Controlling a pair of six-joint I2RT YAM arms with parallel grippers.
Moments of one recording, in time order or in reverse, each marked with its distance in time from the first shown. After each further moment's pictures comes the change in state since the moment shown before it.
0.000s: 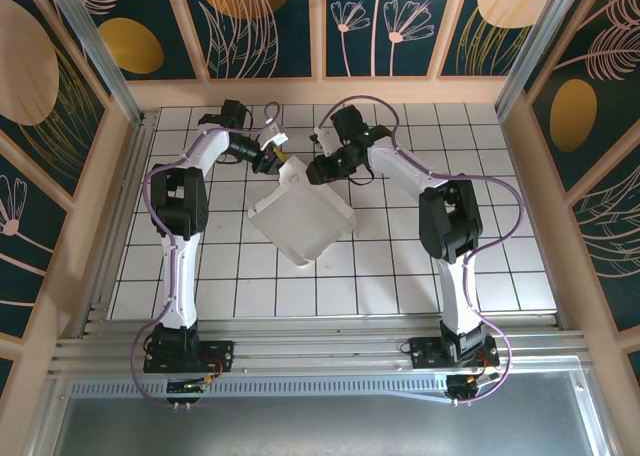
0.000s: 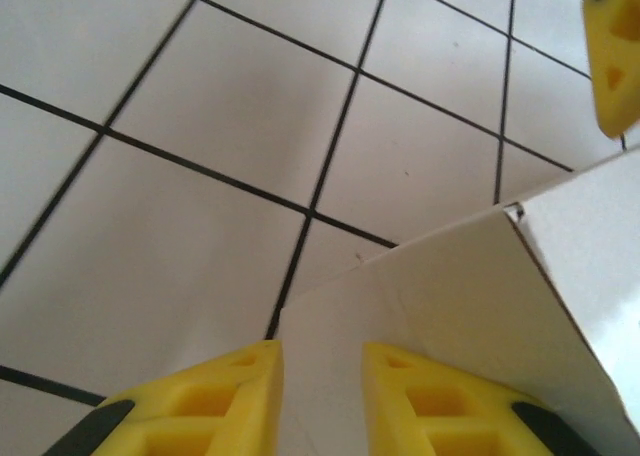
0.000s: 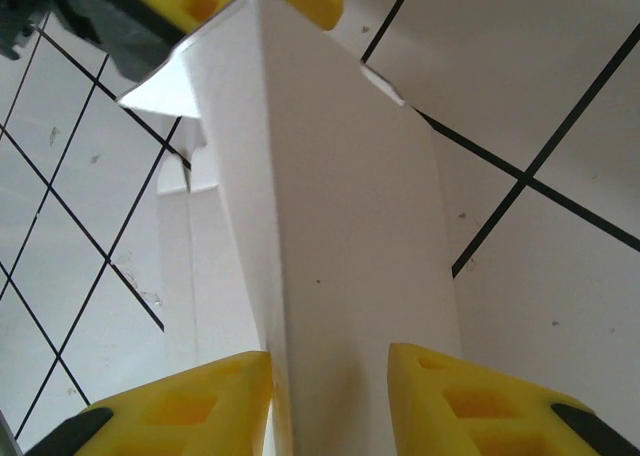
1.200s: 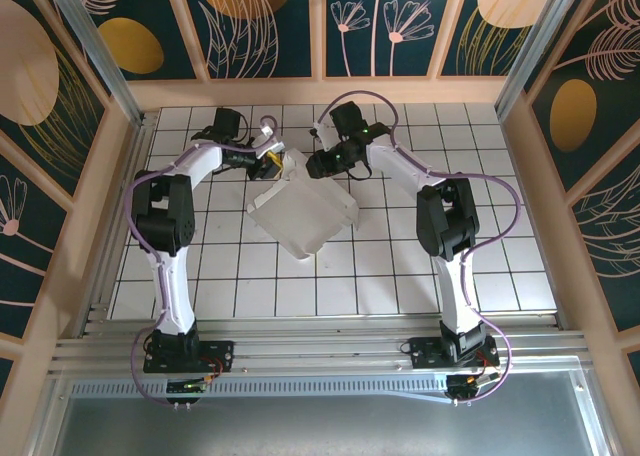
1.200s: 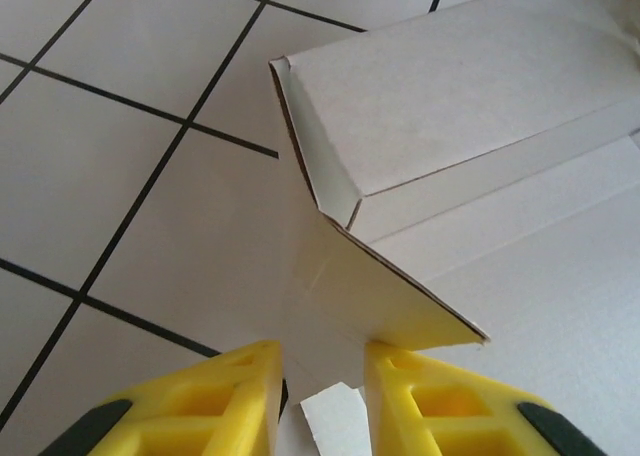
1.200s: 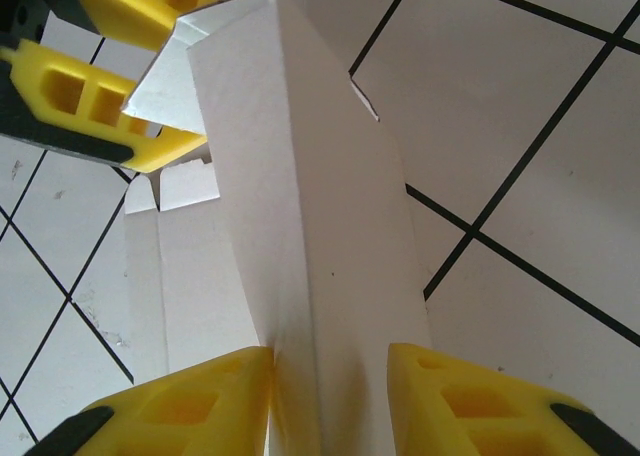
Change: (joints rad) left arm -0.009 -0.257 -0.419 0.443 -0.154 -0.067; right arm -0.003 0.032 0.050 0.034 0.055 -0.018
